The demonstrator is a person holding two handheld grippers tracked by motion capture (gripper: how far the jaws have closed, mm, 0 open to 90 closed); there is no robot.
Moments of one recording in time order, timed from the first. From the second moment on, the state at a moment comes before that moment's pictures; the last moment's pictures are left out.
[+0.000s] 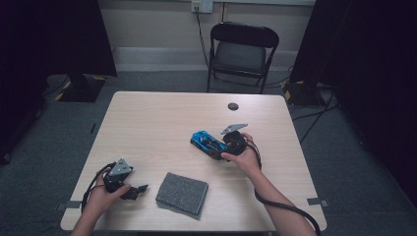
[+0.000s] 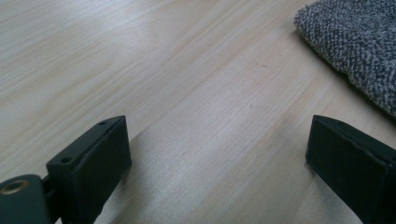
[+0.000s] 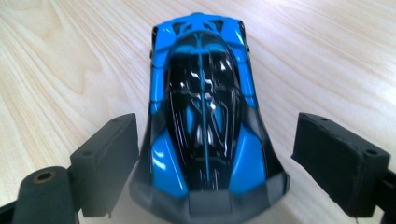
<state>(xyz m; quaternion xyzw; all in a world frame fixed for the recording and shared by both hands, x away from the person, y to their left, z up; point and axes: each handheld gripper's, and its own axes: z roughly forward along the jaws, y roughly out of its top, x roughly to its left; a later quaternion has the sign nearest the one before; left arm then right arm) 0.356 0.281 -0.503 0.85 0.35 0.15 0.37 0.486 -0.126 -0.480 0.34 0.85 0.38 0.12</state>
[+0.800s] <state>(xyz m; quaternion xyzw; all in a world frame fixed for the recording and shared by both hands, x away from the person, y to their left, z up) 0.355 0.281 -0.503 0.85 0.35 0.15 0.36 0.477 -0.124 -0.502 0.32 0.86 0.38 0.14</state>
